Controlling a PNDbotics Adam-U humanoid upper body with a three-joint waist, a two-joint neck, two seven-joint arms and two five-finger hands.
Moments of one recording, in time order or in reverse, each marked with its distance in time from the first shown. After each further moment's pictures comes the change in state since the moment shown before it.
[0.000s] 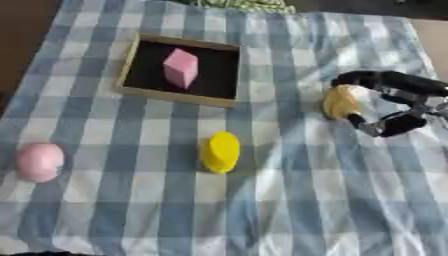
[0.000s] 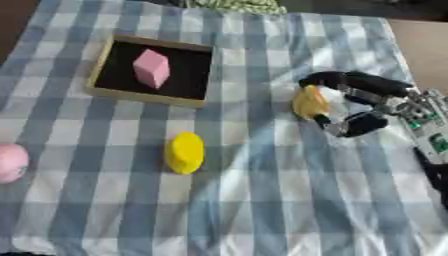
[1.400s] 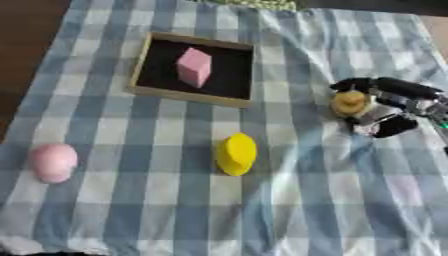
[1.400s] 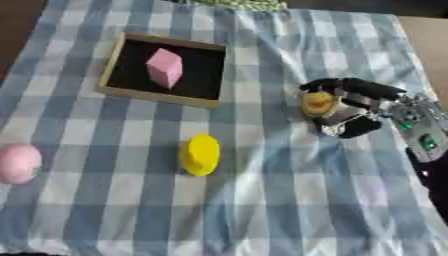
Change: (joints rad) left arm -0.001 0.000 0.000 0.006 0.000 -0.001 -0.007; right arm -0.040 0.024 -0.006 0.113 0.020 0.013 0.013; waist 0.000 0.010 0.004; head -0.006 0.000
